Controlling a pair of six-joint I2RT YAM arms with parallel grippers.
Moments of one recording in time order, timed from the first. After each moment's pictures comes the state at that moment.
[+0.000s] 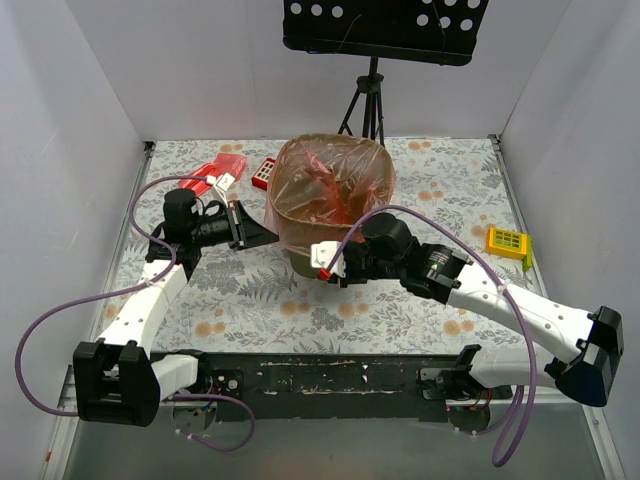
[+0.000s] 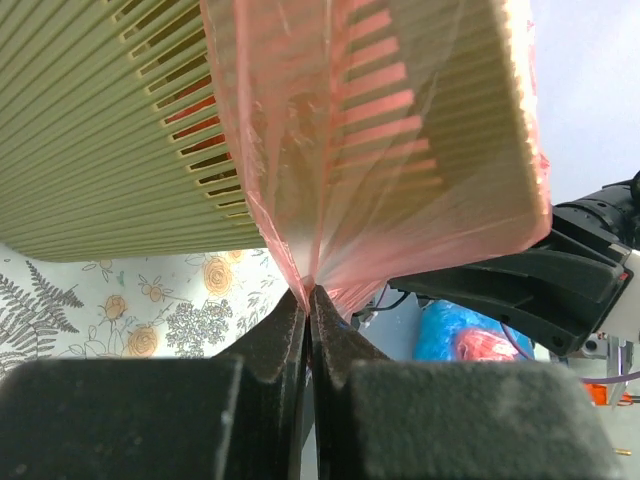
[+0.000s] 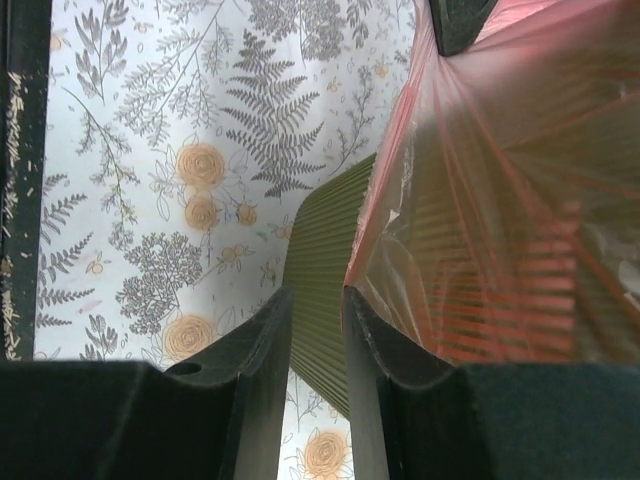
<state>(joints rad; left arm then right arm) -0.09 1.13 0.81 -0.08 1.03 -0.66 1.01 1.18 1.08 -0.44 -0.26 -0.68</state>
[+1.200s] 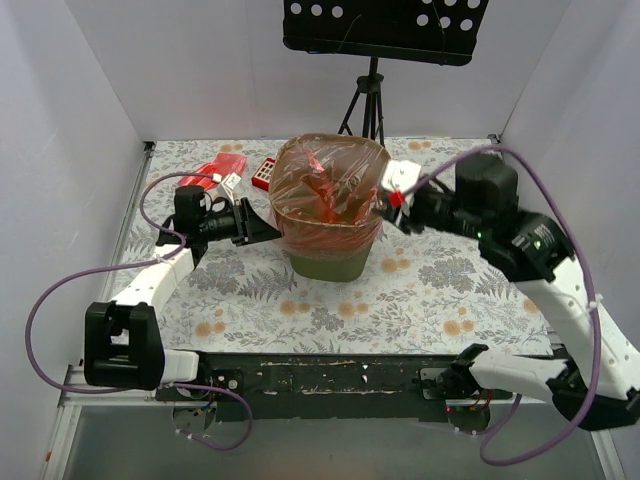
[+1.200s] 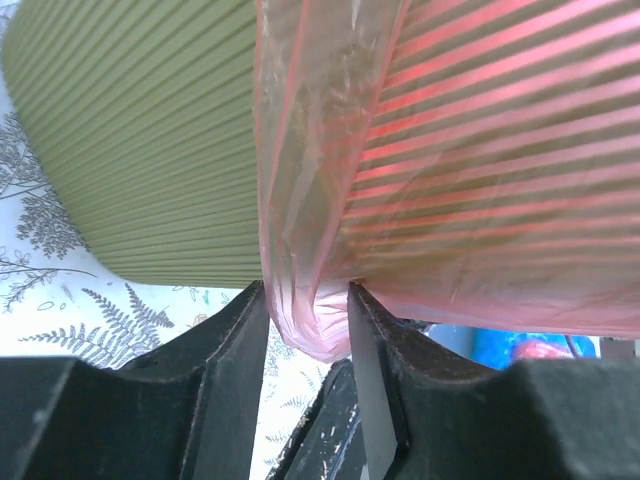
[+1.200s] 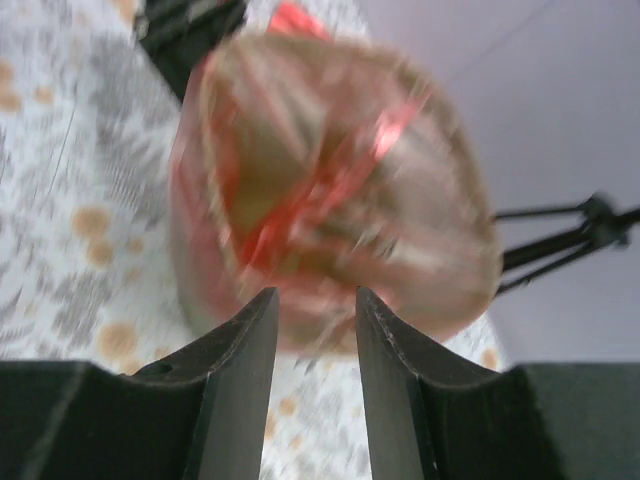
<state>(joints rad) -0.09 1.32 0.79 0.01 0.99 -0.53 0.73 1.03 1.44 -0.79 -0.28 -0.60</state>
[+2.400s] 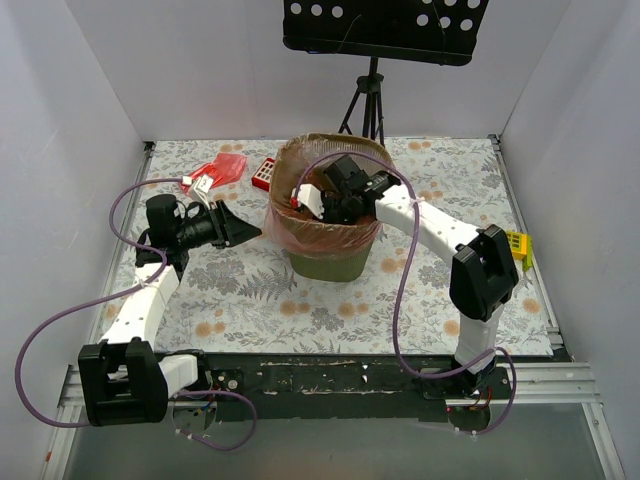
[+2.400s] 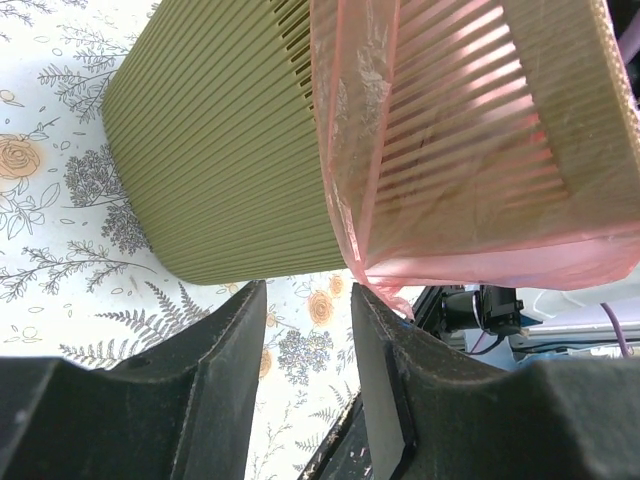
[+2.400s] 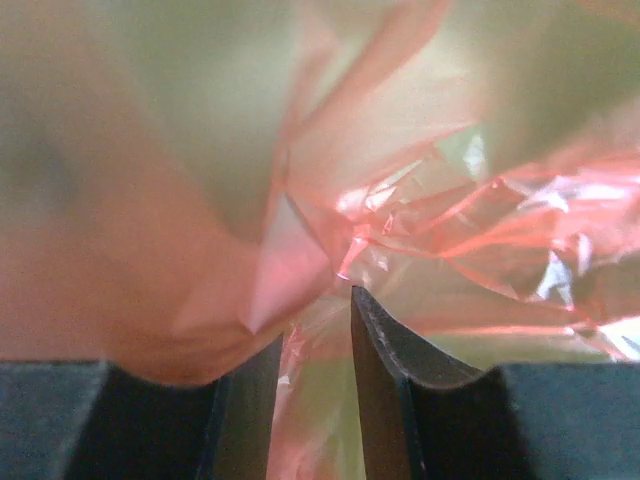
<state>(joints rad) 0.06 1.14 0.74 -0.03 0.98 -0.48 0.73 1.88 1.64 -0.83 -0.30 -0.67</state>
